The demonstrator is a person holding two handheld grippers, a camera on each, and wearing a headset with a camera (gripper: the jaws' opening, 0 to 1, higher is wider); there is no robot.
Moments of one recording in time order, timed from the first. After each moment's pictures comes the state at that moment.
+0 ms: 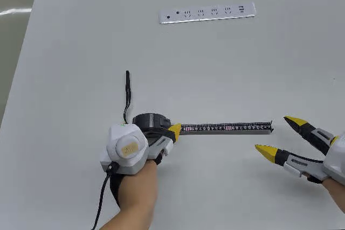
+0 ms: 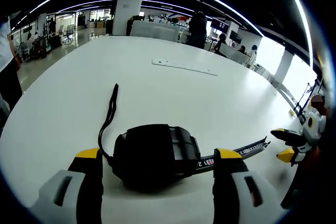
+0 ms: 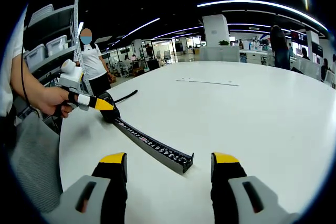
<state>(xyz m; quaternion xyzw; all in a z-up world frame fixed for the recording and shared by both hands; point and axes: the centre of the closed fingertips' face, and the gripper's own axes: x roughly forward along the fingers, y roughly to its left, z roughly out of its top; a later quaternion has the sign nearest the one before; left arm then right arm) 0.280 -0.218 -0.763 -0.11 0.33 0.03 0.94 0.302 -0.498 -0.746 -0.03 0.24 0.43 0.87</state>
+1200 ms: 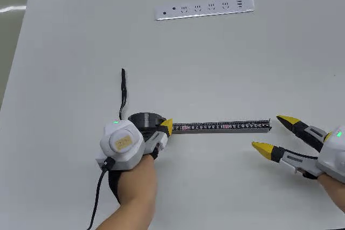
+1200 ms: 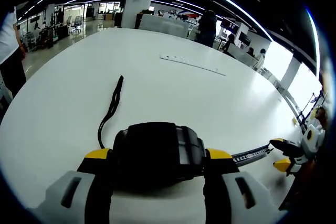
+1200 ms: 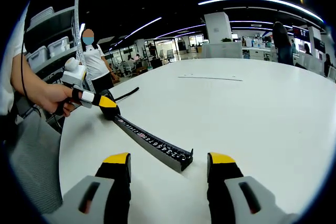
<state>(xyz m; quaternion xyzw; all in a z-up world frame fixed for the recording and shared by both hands) 0.282 -0.217 -0.772 -0.13 0.35 0.06 0.92 0.305 -0.496 -0.758 -0.01 0.25 0.44 0.86</state>
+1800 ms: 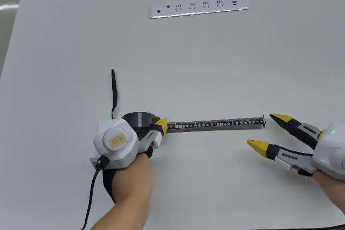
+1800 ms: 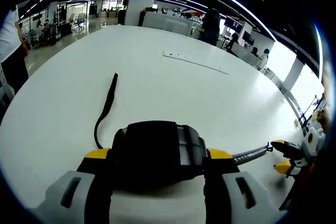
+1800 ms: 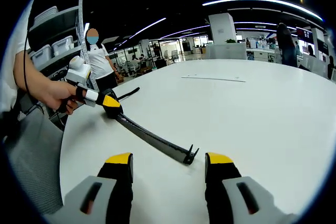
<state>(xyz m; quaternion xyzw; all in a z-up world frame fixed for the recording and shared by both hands) 0.281 -0.217 -0.776 -0.14 0.36 0.07 0.92 0.306 -0.496 -0.763 -0.02 0.24 0.46 0.85</state>
